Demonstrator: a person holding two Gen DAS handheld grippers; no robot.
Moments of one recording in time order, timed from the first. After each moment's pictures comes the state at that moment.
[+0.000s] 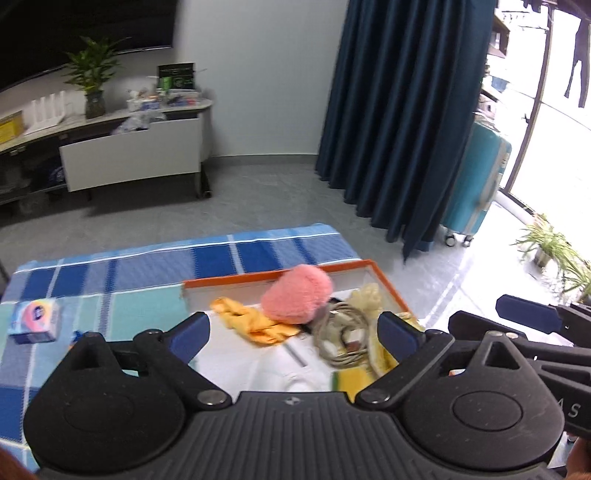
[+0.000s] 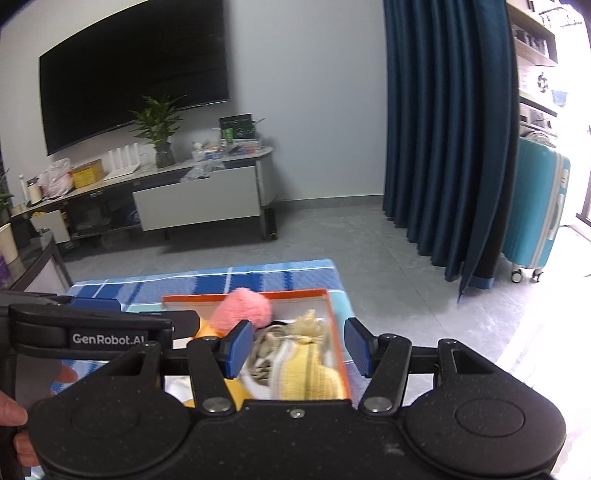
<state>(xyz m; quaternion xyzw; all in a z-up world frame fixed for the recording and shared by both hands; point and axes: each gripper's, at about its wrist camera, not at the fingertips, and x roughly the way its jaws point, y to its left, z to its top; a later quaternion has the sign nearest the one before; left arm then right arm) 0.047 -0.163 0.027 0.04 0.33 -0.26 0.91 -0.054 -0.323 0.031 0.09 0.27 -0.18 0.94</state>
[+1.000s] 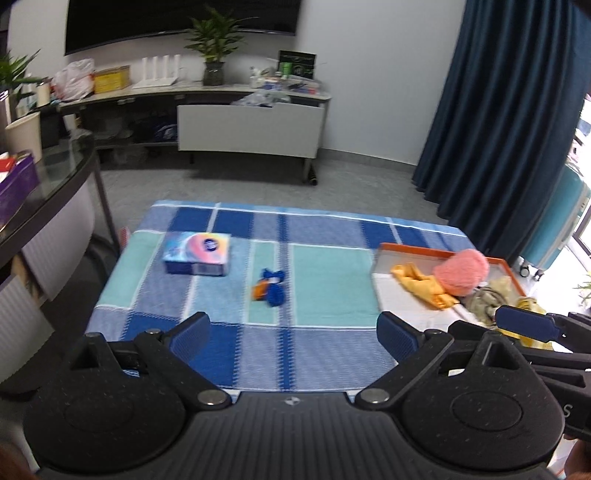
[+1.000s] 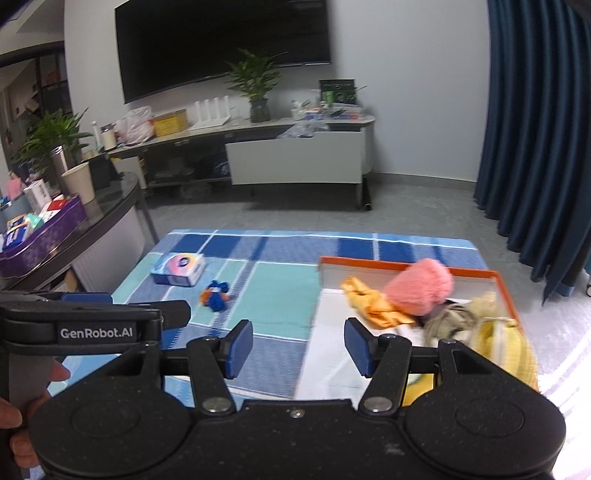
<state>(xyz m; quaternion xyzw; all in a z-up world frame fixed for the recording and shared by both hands) 0.057 -0.018 0.017 -0.01 0.35 -0.13 0.93 0.020 -0.193 0.011 0.06 0.32 -0.05 0.94</state>
